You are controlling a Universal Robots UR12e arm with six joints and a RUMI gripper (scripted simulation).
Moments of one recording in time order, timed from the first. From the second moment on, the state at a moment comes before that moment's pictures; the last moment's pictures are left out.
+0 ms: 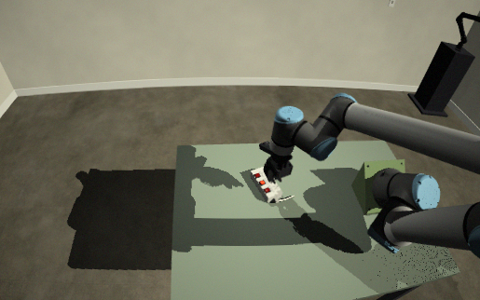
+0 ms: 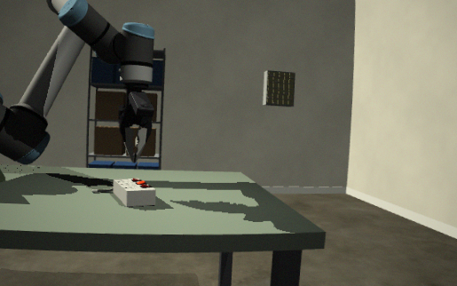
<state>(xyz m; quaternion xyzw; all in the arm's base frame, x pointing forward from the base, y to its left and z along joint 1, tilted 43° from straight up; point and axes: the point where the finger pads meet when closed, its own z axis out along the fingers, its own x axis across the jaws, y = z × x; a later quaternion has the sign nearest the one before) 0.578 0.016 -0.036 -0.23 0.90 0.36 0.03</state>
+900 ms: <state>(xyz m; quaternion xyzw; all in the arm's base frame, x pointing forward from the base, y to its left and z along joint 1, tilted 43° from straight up) 0.576 0.032 -0.053 -0.23 0.90 0.36 0.03</state>
